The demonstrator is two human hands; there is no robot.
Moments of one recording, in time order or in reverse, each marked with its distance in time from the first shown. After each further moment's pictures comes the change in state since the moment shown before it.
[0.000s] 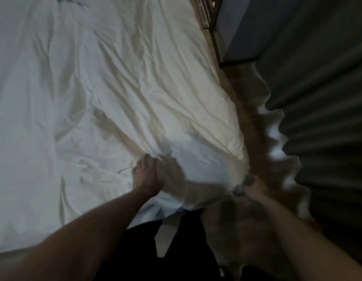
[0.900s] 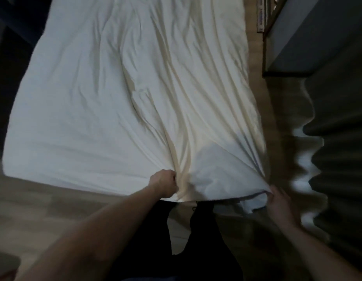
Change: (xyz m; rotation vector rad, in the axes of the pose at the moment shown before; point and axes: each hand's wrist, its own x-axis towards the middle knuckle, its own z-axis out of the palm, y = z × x) left_hand -0.040 0.091 0.021 -0.033 -0.288 -0.191; right_hand 0.048 0.040 -0.077 -0.217 0.181 -0.480
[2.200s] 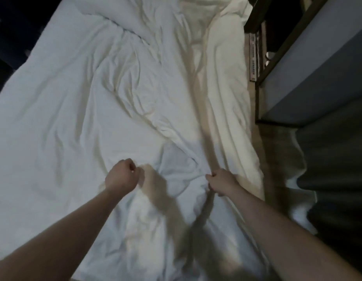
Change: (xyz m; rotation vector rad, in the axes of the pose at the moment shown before) left_hand 0.173 -0.088 -0.177 -0.389 0.545 -0.176; right_hand 0.223 -0.287 0.017 -0.153 -0.314 -0.148
